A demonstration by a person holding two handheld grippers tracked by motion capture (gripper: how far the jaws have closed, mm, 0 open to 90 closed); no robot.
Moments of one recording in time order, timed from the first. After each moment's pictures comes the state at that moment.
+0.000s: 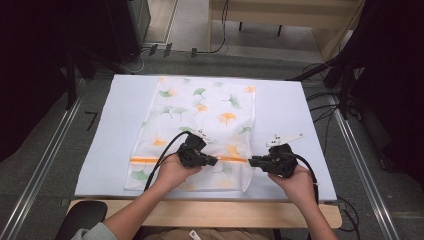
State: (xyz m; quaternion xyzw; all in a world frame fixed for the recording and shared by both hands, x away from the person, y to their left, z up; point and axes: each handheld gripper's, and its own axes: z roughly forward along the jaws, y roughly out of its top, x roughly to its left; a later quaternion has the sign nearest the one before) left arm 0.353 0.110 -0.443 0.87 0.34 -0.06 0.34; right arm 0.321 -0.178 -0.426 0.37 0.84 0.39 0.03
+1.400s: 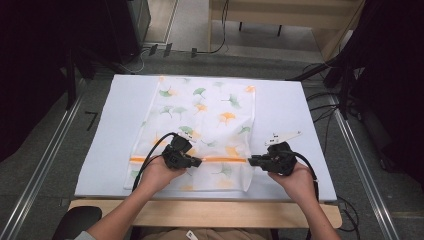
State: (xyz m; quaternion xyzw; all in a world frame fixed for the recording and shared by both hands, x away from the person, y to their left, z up) left arm 0.344 0.145 -0.438 0.88 0.36 -0.03 0.30; right arm 0.327 -0.177 -0.425 0.36 0.85 0.38 0.03
